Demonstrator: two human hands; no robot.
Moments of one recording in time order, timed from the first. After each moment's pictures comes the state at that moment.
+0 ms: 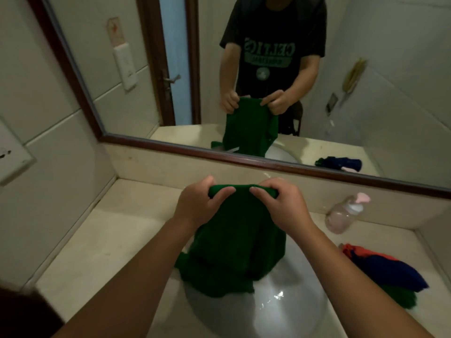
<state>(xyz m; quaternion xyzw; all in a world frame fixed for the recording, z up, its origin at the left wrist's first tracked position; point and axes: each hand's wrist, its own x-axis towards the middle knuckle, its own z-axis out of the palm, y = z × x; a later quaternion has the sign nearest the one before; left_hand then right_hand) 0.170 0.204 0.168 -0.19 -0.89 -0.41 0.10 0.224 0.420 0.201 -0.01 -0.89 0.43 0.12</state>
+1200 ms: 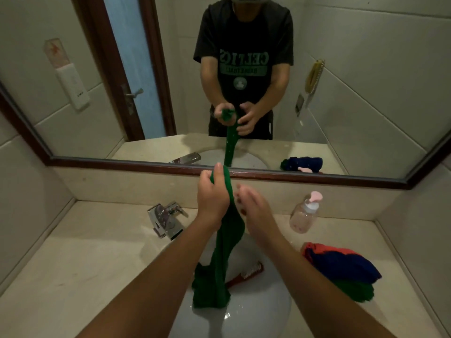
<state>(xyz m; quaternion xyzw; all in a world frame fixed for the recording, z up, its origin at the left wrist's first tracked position) 0.185 0.398 0.215 0.01 -0.71 -0.71 0.01 0.249 0.495 0.194 -0.05 -0.75 0.66 0.07</state>
